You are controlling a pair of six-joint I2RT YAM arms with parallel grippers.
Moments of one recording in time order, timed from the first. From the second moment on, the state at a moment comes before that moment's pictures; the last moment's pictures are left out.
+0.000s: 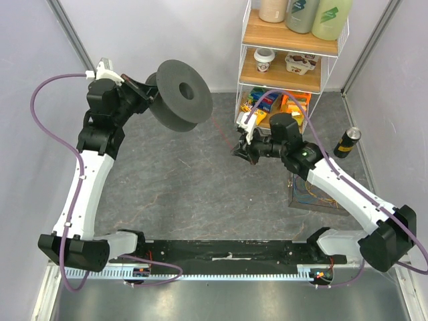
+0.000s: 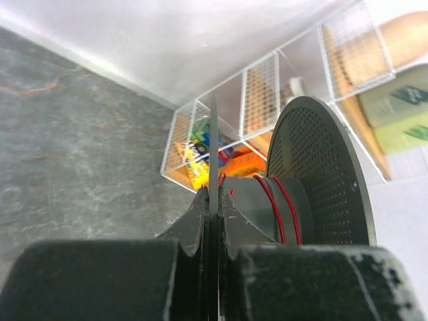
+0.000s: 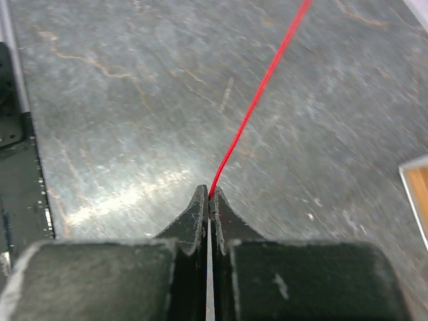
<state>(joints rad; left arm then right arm) -0.14 1.22 1.44 -0.35 0.15 -0.82 0.56 1.26 1.10 -0.29 -0.54 -0.26</state>
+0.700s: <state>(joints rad) -0.40 1.33 1.45 -0.39 -0.16 -0.57 0.90 1.42 1.39 -0.33 -0.52 -0.26</state>
